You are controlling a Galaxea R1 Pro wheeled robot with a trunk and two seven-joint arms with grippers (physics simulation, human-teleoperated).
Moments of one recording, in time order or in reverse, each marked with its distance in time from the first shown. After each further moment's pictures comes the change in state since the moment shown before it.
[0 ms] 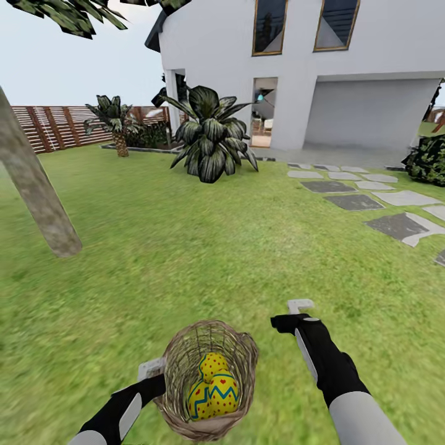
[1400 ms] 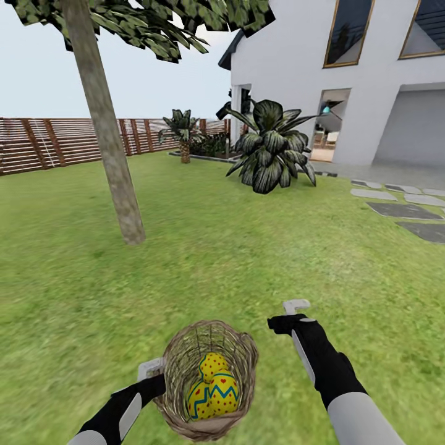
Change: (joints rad) left arm 0.000 0.000 0.000 0.000 0.000 0.000 0.000; right arm 0.002 0.002 0.034 0.005 -0.003 -0.001 0.001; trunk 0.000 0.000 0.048
